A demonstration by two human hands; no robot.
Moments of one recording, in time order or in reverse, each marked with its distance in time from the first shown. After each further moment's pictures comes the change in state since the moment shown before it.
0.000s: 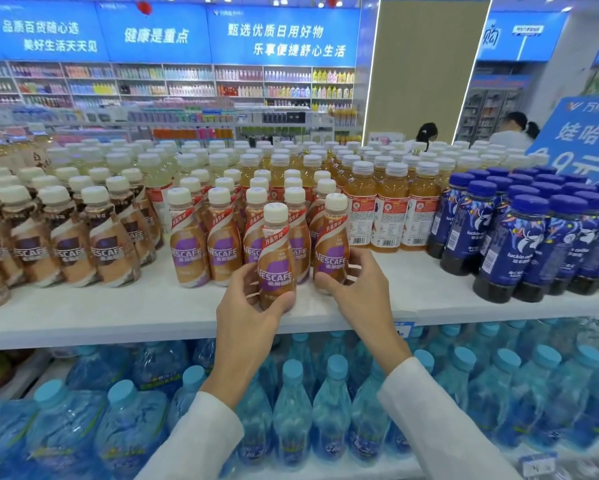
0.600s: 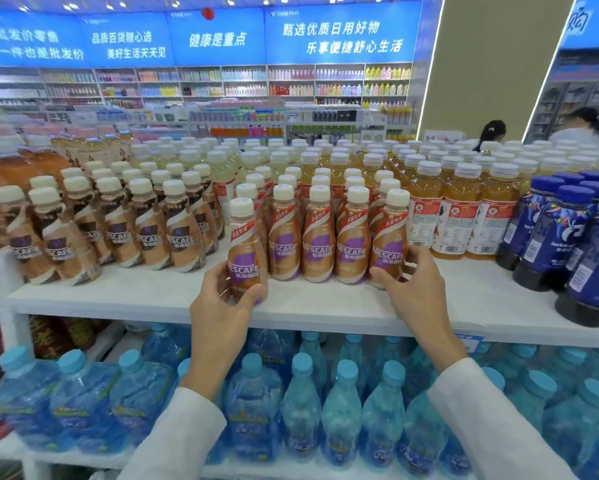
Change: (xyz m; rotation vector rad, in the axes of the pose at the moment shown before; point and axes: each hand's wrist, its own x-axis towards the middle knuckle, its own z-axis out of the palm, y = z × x) left_hand 0.016 -0.025 -0.098 0.018 0.219 -0.049; right_hand 0.021 0.007 0.018 -0.073 0.013 0.022
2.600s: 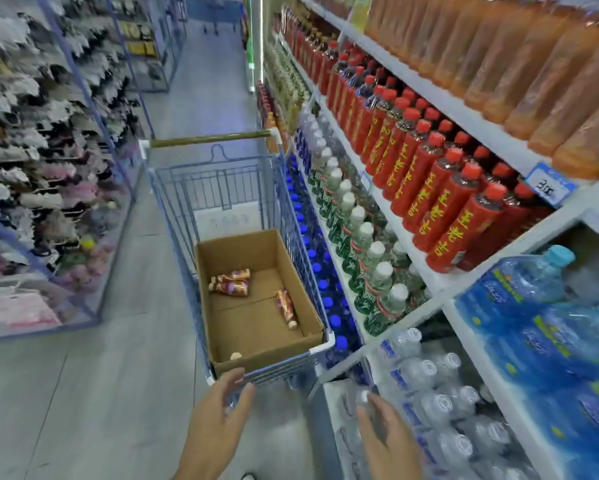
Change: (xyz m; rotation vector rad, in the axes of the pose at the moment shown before) left_hand -0.421 -0.166 -0.392 0.263 0.950 -0.833; right_hand -0.502 -0.024 0.280 -0.158 -1.460 -0.048
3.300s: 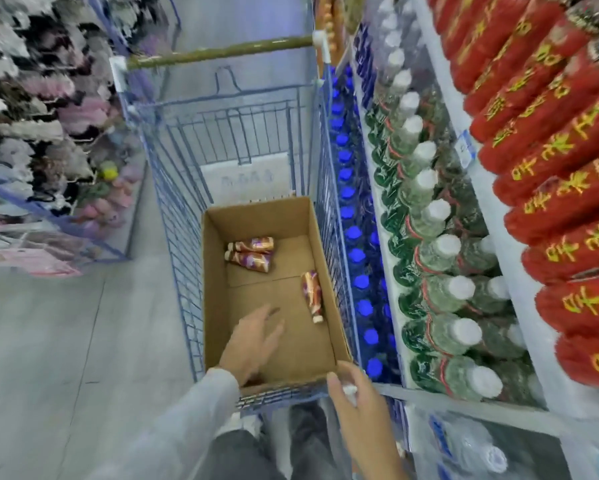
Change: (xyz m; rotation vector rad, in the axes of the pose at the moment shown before) left_hand 0.296 -0.009 0.074 0.431 -0.221 -0.114; right_hand 0.214 -0.076 0.098 -0.134 -0.383 0.097
